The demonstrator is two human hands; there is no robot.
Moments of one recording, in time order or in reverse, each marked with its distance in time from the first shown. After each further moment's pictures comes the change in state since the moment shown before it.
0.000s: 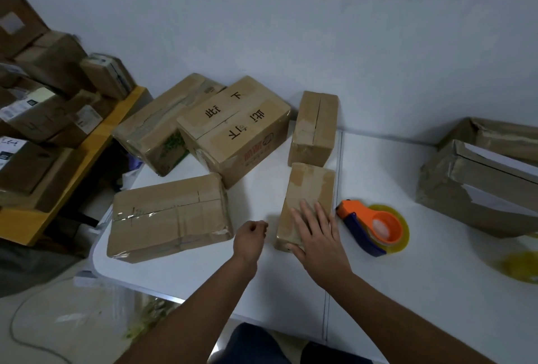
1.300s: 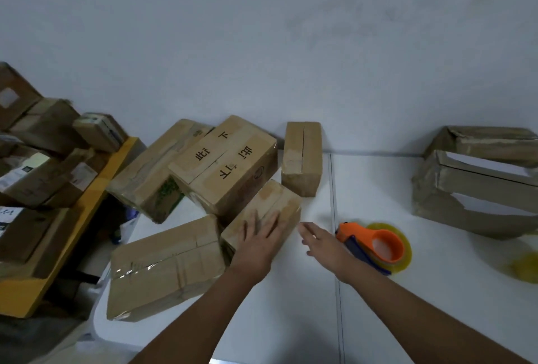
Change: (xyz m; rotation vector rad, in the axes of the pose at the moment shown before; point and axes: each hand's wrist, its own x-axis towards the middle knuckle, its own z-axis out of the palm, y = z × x) left_hand 0.019 0.057 -0.007 1.459 -0.172 0.829; right_hand 0.053 0.017 -0.044 1.190 -0.234 0.445
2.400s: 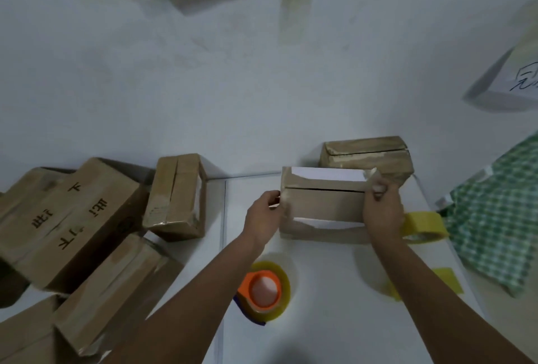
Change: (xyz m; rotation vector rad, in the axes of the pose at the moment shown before) left_hand 0.219 0.280 -0.087 -1.185 0.059 -0.192; right_hand 0.007 0.078 -0.382 0.031 1.070 0.086
